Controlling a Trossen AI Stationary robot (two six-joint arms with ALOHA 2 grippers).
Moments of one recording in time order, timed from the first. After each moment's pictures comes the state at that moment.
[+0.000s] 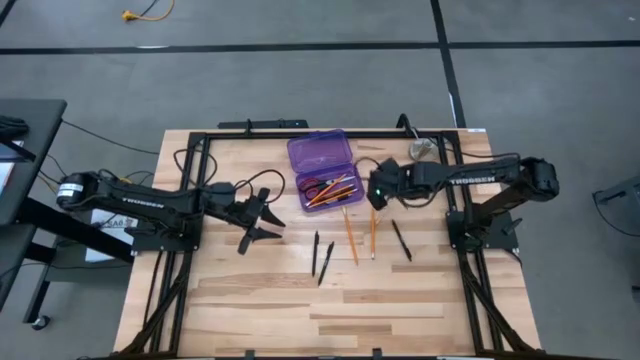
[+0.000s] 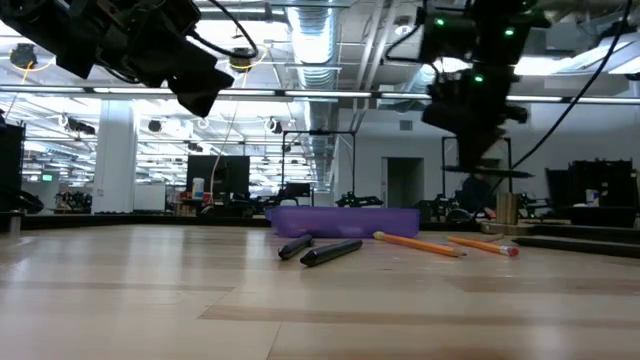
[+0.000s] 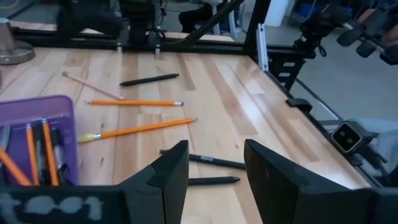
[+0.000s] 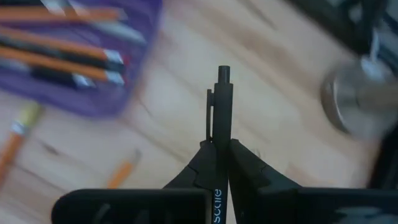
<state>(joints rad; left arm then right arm) 0.04 1.00 0.38 0.36 0.31 -0.06 -0.14 1.43 0.96 -0.91 0.48 0.73</state>
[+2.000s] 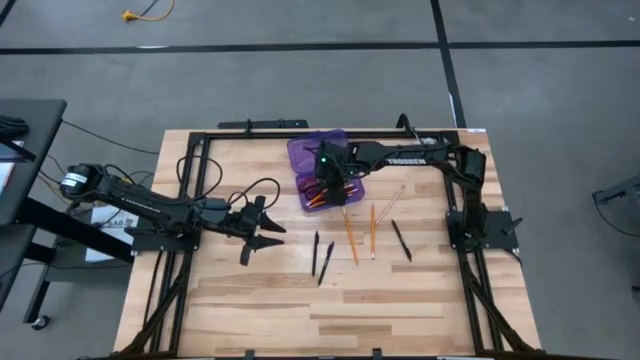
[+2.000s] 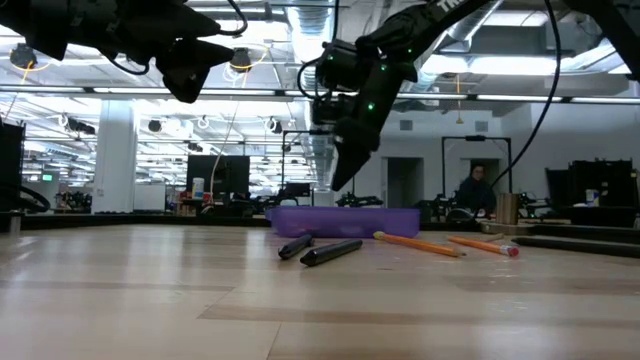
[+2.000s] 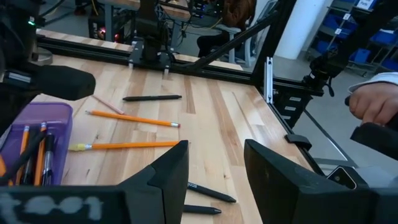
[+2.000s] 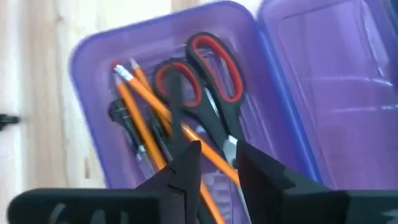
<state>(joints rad) -0.19 1.00 0.38 0.45 -0.01 -0.23 -0.29 1.98 1.49 -0.63 0.00 -0.28</state>
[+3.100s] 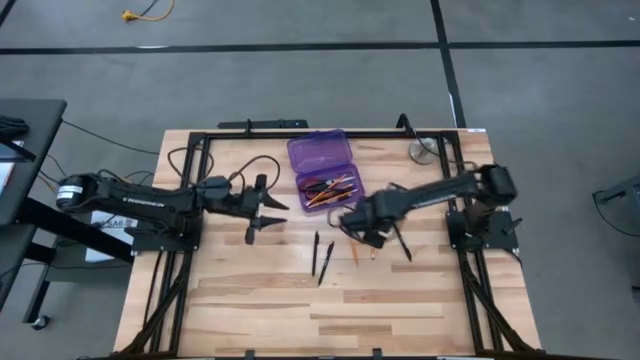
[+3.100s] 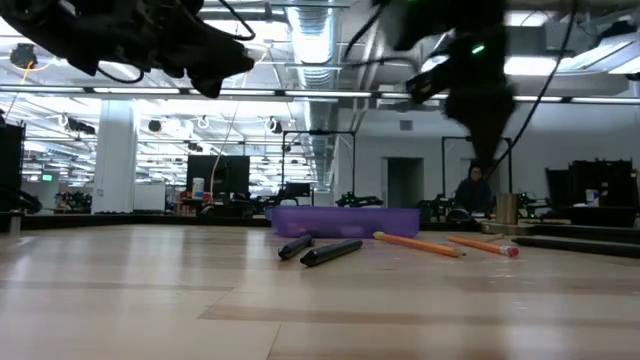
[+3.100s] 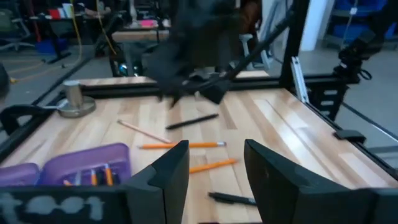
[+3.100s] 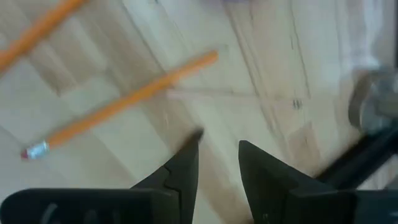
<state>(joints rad) 0.08 1.00 0.38 0.51 0.19 0.04 0.13 1.79 1.34 -1.33 0.30 0.60</state>
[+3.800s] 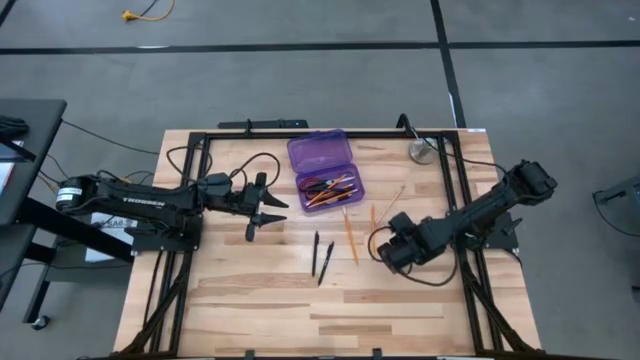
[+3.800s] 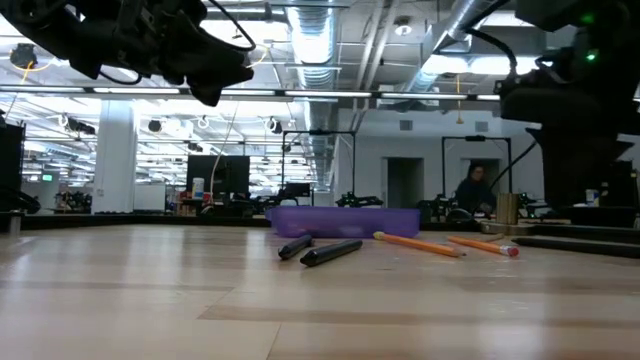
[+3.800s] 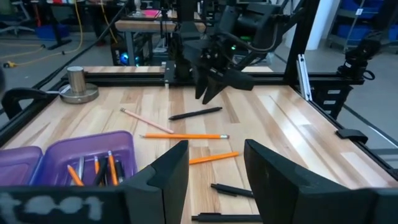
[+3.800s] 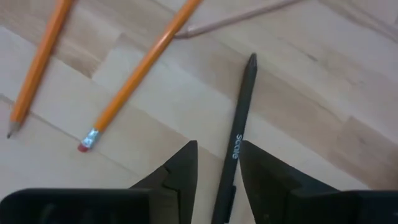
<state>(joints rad) 0.13 1.00 0.38 0.48 0.23 0.01 0.45 1.49 0.85 -0.95 0.34 1.41</state>
